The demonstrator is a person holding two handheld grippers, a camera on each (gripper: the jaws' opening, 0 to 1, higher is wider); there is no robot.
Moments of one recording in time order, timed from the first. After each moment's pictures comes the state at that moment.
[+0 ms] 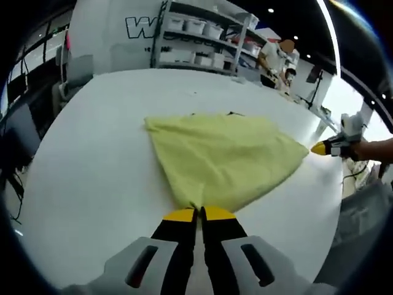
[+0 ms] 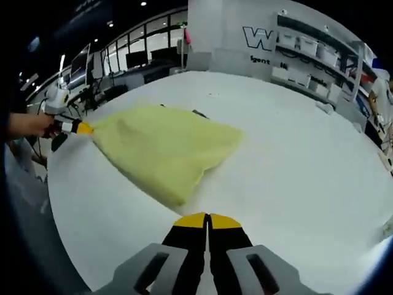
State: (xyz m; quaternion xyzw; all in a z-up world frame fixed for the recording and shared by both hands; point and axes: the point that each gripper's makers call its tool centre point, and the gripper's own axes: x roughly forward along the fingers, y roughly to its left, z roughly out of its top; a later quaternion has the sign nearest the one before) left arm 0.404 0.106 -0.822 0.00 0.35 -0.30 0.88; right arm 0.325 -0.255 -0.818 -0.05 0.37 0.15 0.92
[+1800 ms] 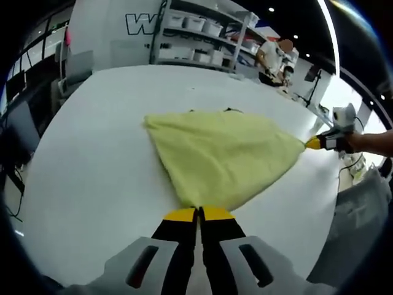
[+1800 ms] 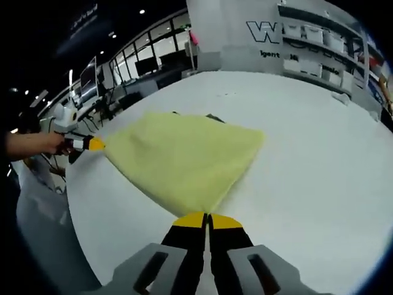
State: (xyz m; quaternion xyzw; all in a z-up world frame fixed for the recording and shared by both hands) left arm 0.383 0.113 -0.822 0.01 0.37 -0.31 0.88; right arm 0.327 -0.222 -0.816 0.00 0.38 0.21 0.90
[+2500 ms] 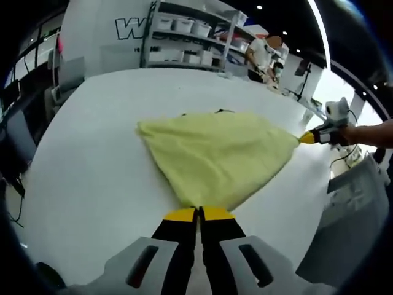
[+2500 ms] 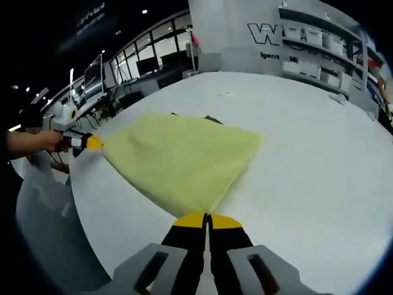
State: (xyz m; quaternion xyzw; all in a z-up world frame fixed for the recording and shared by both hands) left arm 0.349 0.107 -0.818 0.03 0.36 -0.35 0.87; right arm 0.292 -0.231 -0.814 0.00 0.37 0.20 0.91
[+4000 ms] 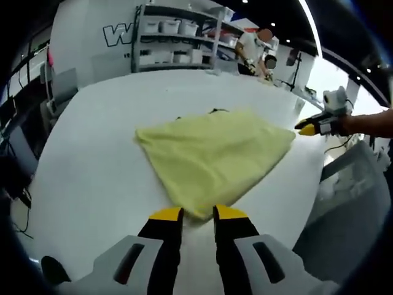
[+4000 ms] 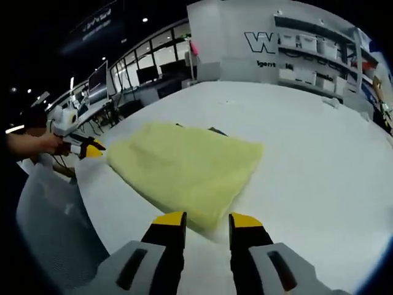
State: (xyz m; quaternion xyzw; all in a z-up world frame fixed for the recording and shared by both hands) left arm 0.319 0.102 -0.796 0.07 0.34 -0.36 0.87; right arm 0.264 -0.221 -0.795 -0.01 0.34 0.20 0.92
